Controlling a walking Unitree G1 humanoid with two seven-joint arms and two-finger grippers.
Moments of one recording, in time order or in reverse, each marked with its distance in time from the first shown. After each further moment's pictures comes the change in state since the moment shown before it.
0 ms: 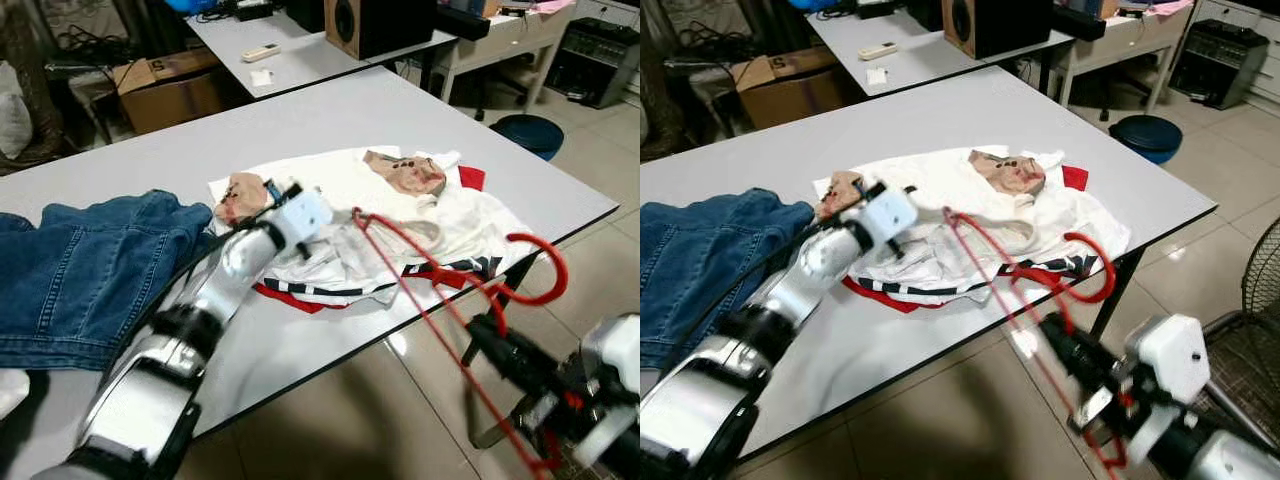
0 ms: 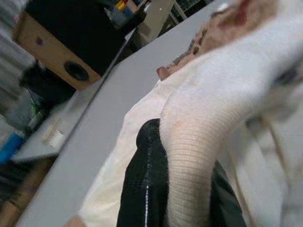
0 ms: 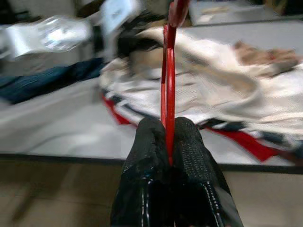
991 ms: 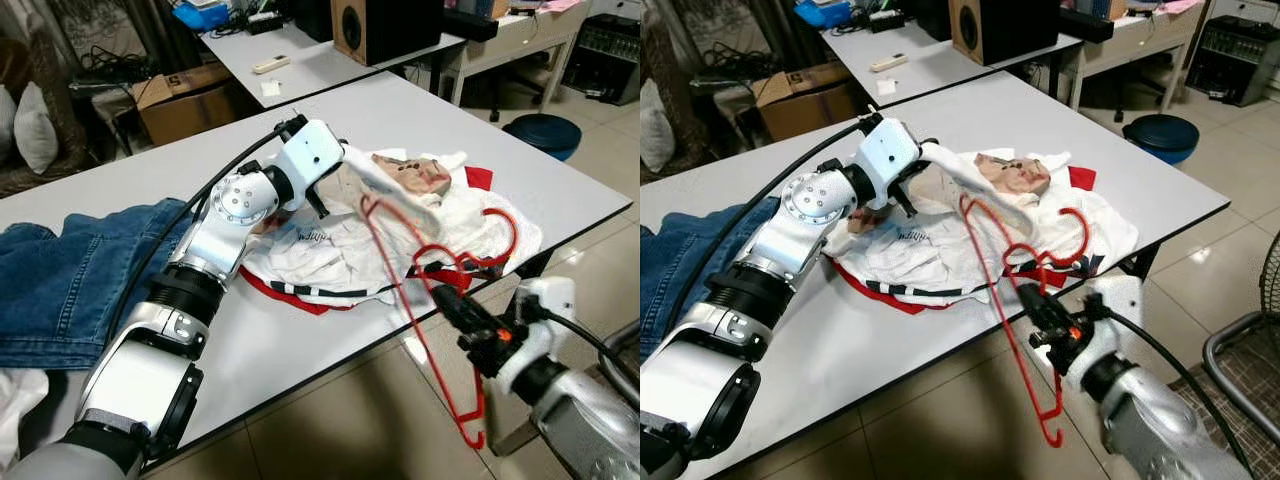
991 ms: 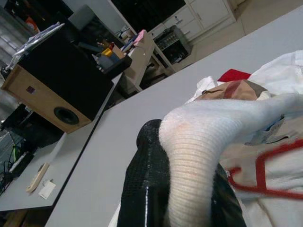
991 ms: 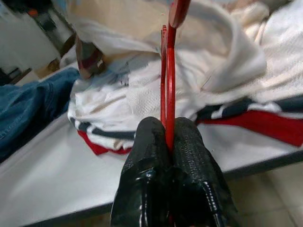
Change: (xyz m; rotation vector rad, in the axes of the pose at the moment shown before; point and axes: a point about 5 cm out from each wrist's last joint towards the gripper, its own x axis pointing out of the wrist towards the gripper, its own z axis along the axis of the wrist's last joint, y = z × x) left arm 0.003 0.039 0.056 -0.044 -0.171 -0.121; right arm 0.069 -0.032 -0.033 0.324 -0.004 -0.156
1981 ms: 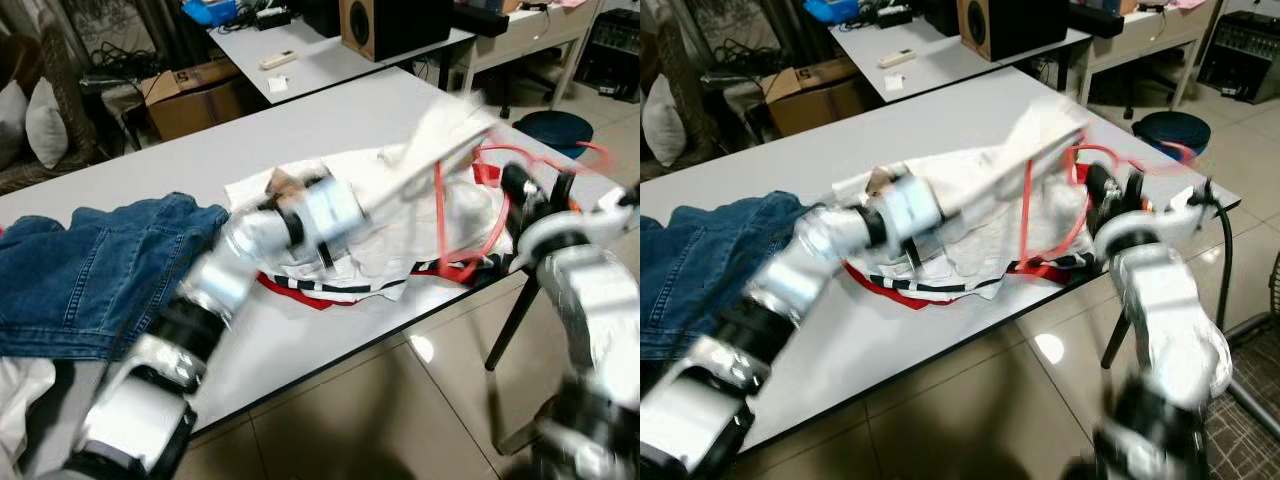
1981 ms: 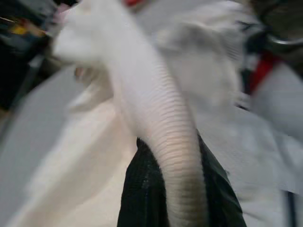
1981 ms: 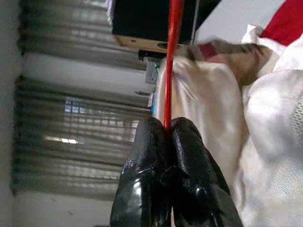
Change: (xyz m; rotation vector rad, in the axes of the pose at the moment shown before) left arm -0.008 -0.060 -0.017 -0.010 0.063 -0.333; right arm 0.059 -0.048 0.105 1.016 -0.493 -0.136
